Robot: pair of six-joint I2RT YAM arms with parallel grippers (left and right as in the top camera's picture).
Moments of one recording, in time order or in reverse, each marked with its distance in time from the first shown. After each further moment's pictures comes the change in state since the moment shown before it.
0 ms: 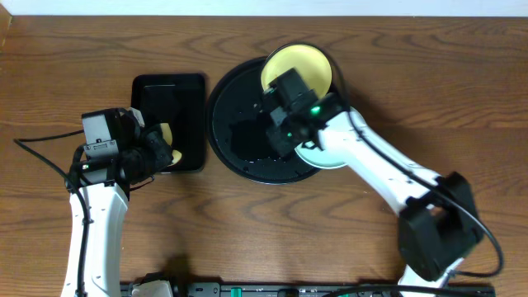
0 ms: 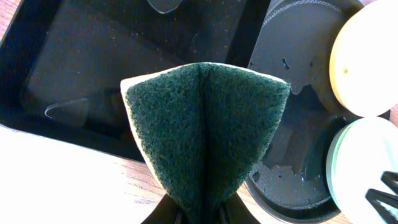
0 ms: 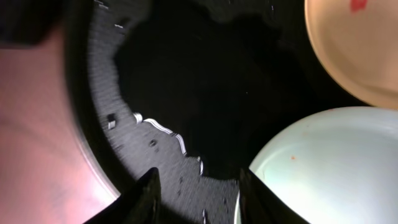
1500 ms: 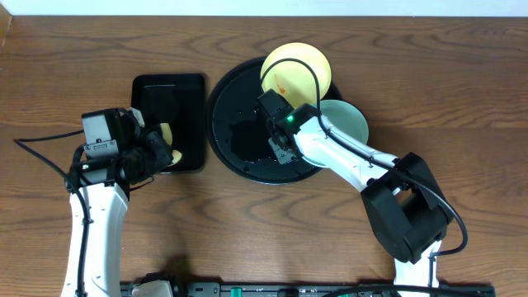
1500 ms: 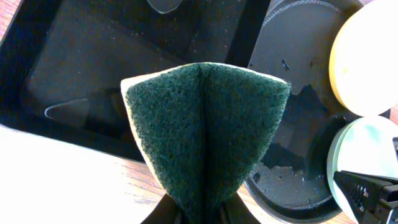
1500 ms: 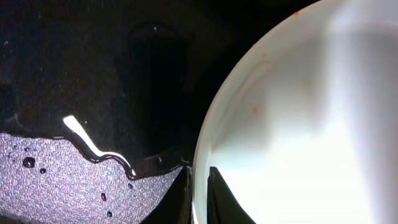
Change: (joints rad) left arm 0.000 0.000 0.000 0.000 0.000 0.000; right arm 0.043 0.139 -0.001 -0.082 0.303 0.243
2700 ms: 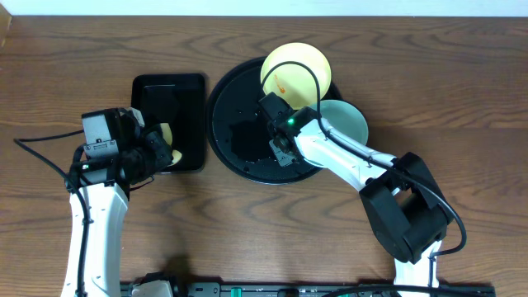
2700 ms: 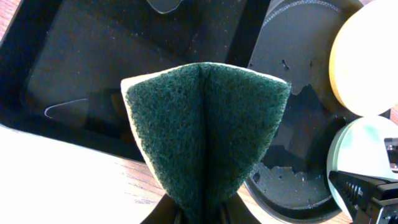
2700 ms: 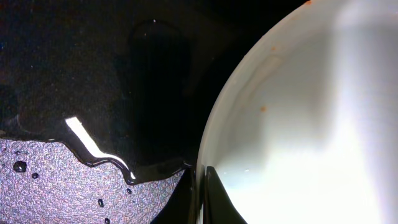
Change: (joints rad) left arm 0.000 0.000 0.000 0.000 0.000 0.000; right arm 0.000 0.000 -0.035 0.039 -0.001 0.006
